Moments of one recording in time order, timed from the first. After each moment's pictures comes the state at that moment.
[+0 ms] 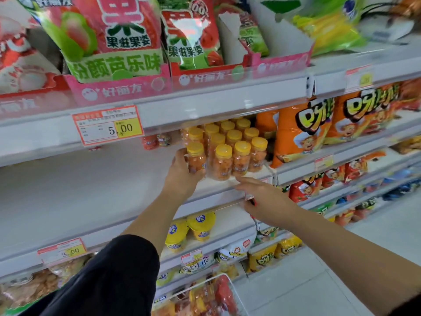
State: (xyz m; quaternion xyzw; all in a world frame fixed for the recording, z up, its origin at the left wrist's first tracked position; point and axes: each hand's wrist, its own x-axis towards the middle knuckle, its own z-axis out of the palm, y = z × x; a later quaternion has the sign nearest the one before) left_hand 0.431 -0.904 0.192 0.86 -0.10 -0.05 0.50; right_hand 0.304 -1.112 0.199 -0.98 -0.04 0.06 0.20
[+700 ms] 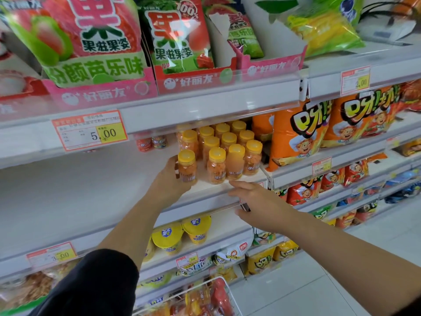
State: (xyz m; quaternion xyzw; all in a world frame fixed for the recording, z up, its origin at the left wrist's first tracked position) left_hand 0.433 -0.892 0.193 0.87 -0.13 -0.09 0.47; right_hand 0.314 -1.125 0.185 -0.98 -0.10 0.04 0.14
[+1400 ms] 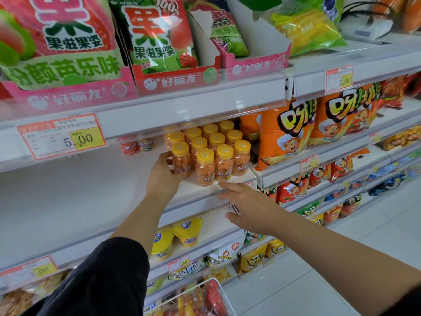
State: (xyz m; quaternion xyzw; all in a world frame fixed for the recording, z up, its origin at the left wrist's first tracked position) left_hand 0.458 -0.920 0.180 0.88 -0.07 -0.02 0.47; right_hand 0.309 -1.120 0.193 -0.99 -0.10 0.05 0.13
